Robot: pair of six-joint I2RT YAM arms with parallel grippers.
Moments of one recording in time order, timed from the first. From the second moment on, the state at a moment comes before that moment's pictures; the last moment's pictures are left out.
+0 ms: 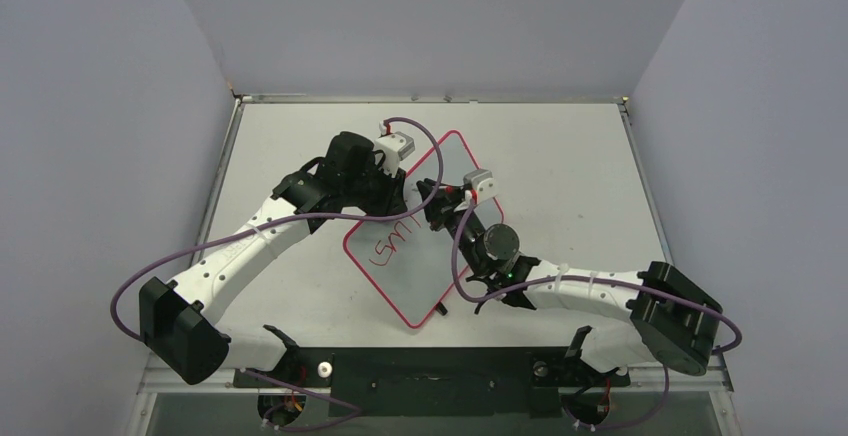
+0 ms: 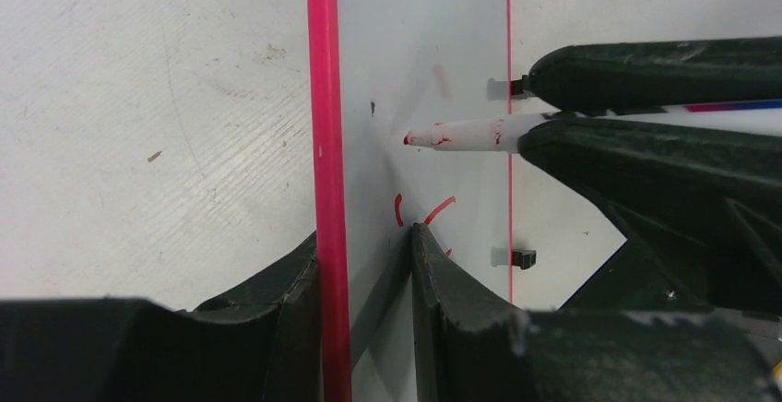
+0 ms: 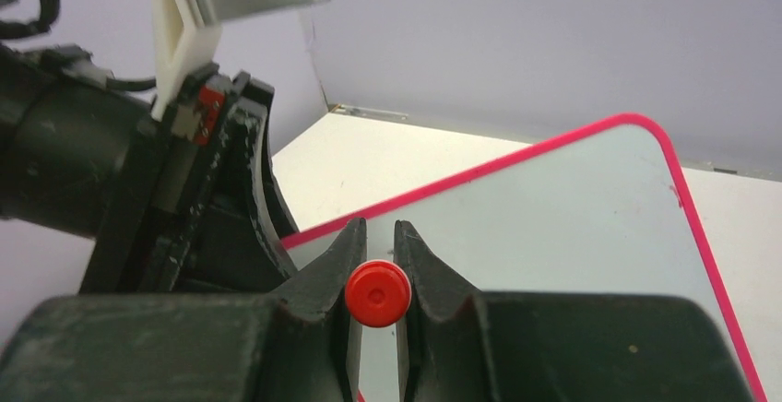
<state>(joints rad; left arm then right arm) -0.63 1.34 1.23 -0.62 0.19 -0.10 1.01 1.34 0.60 0.98 0.45 0.10</state>
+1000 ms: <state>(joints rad) -0.63 1.34 1.23 -0.62 0.18 -0.10 1.00 1.34 0.51 1.04 0.45 0.20</state>
